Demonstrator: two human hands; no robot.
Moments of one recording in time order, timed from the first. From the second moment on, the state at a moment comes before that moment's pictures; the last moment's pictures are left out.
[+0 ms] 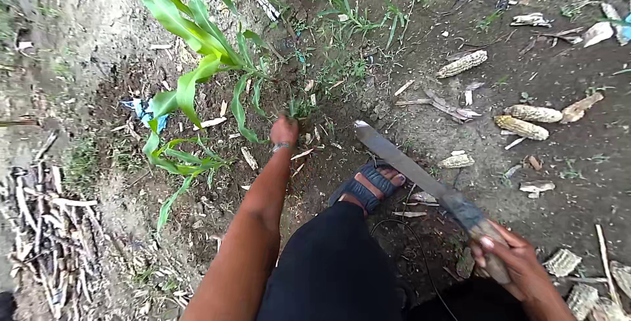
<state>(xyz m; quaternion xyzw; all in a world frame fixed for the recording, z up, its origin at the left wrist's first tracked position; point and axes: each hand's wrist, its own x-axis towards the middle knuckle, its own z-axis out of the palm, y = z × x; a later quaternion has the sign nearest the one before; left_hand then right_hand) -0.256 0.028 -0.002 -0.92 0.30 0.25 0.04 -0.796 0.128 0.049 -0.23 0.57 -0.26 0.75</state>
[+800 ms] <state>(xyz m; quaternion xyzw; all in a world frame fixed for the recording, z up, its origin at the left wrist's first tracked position) -0.301 -0.006 0.003 -0.85 0.41 0.28 0.18 -0.741 0.118 0.034 -0.22 0.56 -0.17 0.78</state>
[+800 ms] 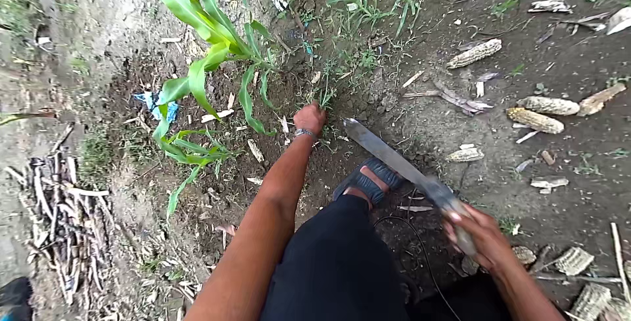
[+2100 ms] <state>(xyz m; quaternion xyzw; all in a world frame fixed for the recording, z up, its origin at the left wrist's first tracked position) -0.270 -0.027 0.001 -0.86 0.38 0.29 0.18 -0.712 0.131 0.061 -0.17 0.57 -0.21 0.78</state>
